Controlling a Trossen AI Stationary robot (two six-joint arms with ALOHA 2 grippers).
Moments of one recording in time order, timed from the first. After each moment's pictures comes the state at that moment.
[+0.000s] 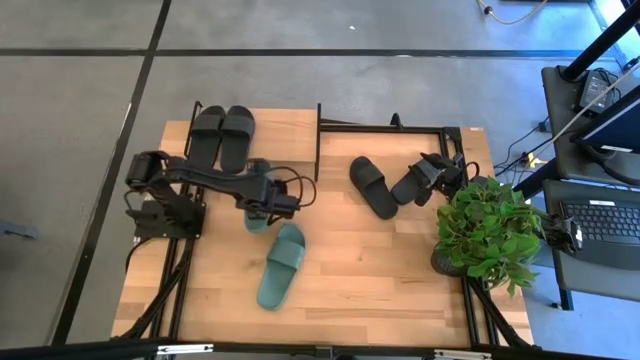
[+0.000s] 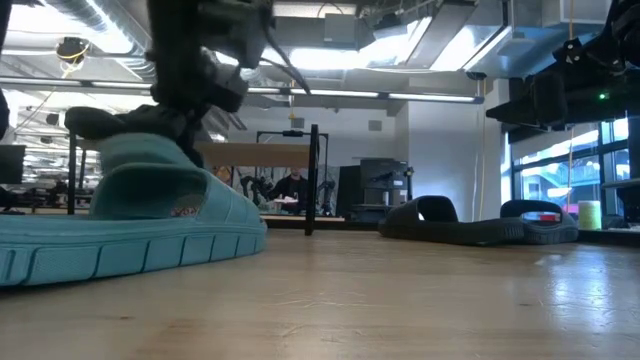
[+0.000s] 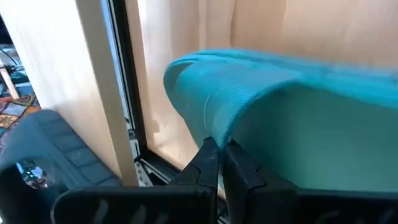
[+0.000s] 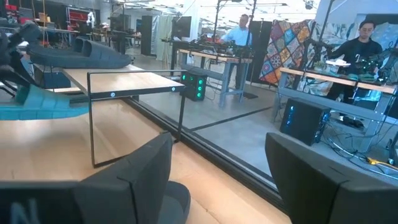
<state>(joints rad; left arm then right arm) -0.03 1.63 1.14 -1.27 -0.70 -0.19 -0.26 0.01 0.01 0.07 0.48 -0.14</state>
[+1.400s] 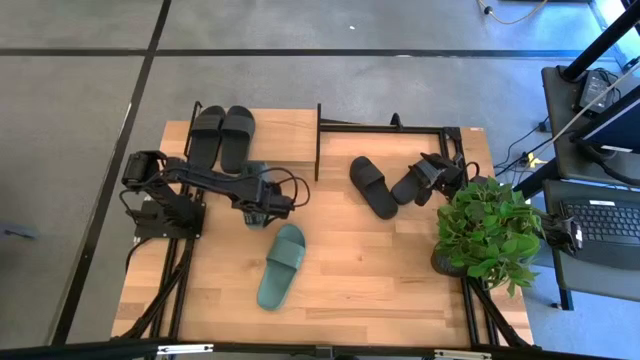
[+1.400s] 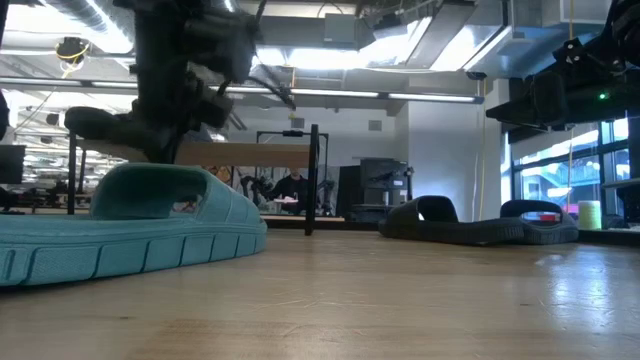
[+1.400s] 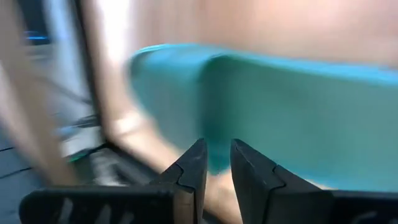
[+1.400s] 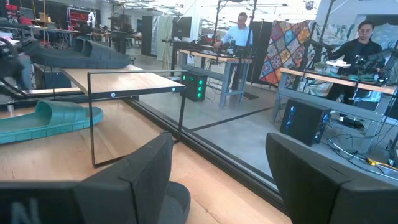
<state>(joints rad) -0.03 1.60 1.04 -1.19 -0.57 -0.25 -0.26 0.01 0.01 0.07 0.48 -0.14</state>
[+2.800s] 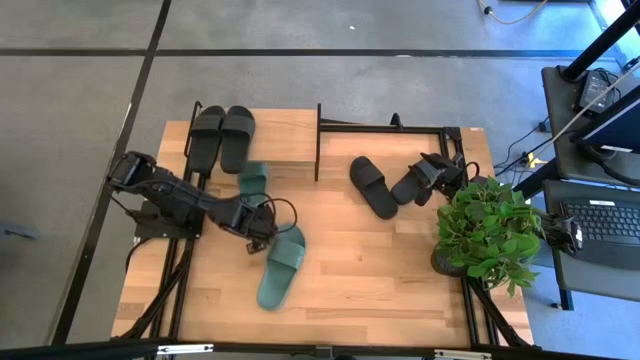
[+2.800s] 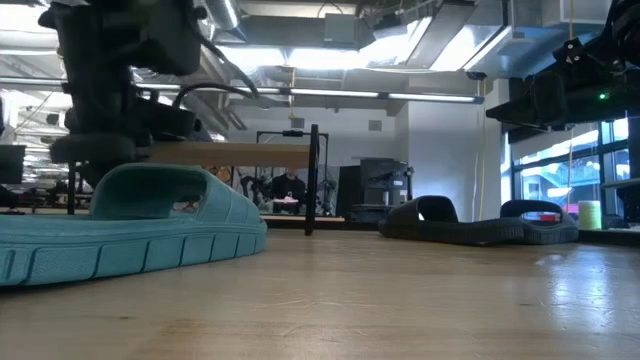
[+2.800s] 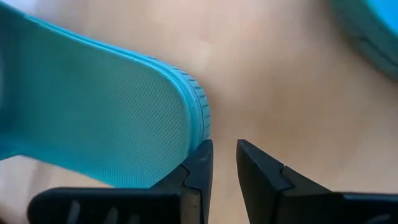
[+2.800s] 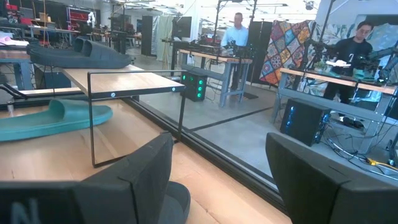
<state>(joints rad) -0.24 1.49 0.75 -0.78 -0.34 -0.65 -0.26 0.01 0.01 0.07 0.48 -0.14</state>
